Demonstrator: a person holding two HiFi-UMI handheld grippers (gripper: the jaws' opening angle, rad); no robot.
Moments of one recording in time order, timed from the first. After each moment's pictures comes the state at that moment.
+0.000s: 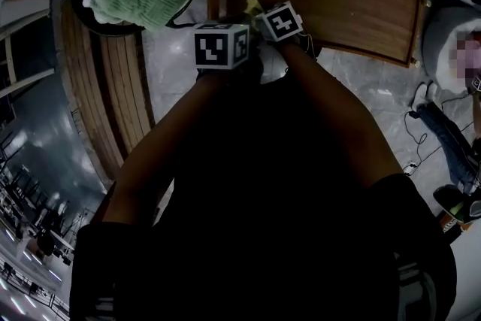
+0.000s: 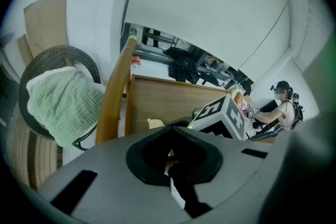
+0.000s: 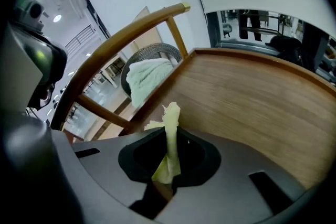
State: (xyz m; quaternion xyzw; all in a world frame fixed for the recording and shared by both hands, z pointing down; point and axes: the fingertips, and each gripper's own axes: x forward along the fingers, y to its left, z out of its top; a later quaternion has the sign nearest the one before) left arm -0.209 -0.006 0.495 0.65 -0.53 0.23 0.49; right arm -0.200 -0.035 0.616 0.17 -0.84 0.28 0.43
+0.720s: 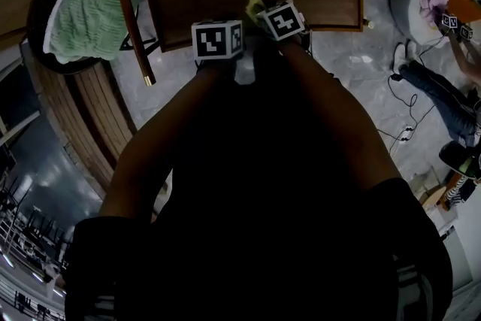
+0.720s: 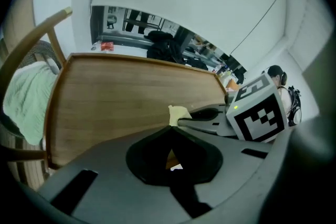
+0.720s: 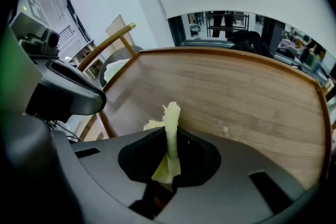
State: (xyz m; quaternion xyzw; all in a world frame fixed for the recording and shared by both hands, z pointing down) left arm -0.029 -0.041 0.542 0.67 -0.48 0.27 0.50; right arm 0.025 -0.083 0.602 0.27 -0.81 0.28 0.45
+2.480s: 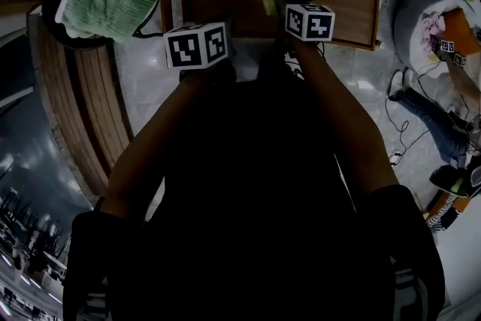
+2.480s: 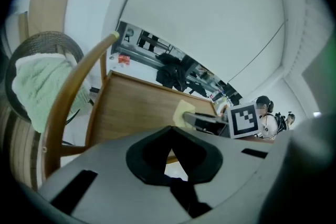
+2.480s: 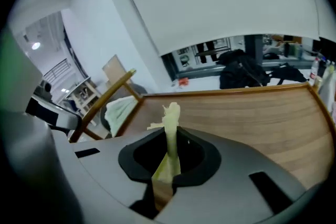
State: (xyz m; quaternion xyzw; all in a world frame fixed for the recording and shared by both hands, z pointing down) left arm -0.127 -0.021 0.474 0.67 -0.52 0.14 0.51; right arm -0.023 -0.120 0.540 0.36 -0.83 0.32 0.28
